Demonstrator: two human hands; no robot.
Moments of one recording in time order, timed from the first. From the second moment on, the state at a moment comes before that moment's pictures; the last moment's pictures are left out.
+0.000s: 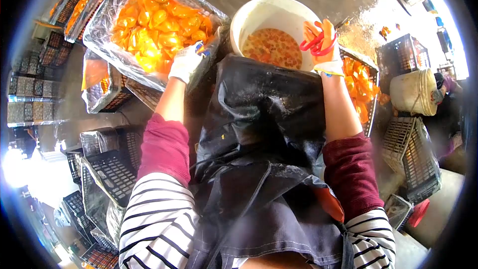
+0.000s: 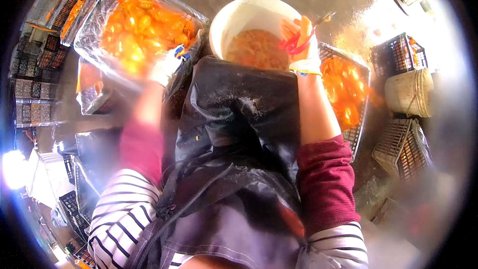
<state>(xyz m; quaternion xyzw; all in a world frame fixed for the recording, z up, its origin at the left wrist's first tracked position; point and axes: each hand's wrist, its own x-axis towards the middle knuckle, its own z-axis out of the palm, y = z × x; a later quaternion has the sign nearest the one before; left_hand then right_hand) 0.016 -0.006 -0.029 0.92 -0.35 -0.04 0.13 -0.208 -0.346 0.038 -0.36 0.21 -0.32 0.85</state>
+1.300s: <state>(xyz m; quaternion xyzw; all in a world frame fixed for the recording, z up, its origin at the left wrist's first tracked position) -0.041 -0.192 0.054 0.55 -0.03 -0.16 0.82 -0.197 -0.312 0.037 -0.75 0.14 -0.07 0.65</state>
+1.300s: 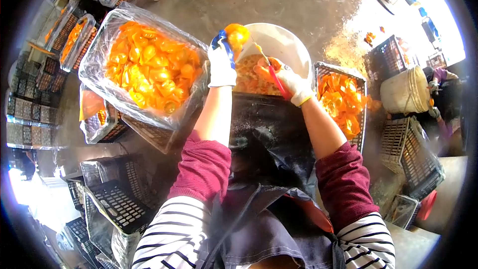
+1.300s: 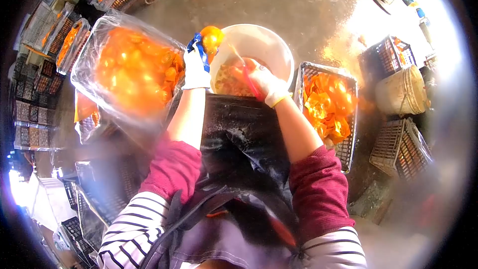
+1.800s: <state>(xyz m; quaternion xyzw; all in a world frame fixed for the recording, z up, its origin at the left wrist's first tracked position) -0.056 -0.193 0.065 0.44 -0.13 -0.35 0.82 -0.205 -0.306 0.062 -0.59 0.24 -0.05 0.77</state>
